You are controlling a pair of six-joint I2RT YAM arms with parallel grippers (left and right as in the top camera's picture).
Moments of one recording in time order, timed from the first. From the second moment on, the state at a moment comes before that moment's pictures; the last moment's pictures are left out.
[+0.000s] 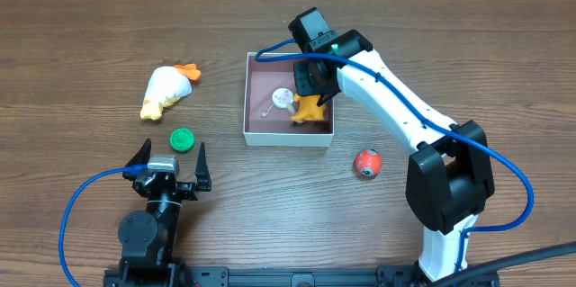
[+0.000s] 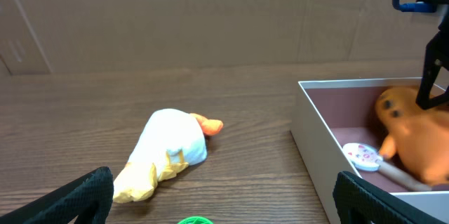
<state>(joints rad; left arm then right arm) -0.01 0.01 0.03 -0.11 0.03 0.01 0.54 2.04 1.71 -0.94 0.07 0.38</state>
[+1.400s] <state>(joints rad) -0.01 0.01 0.03 -0.11 0.03 0.01 0.45 1.74 1.57 -1.29 0.17 0.54</state>
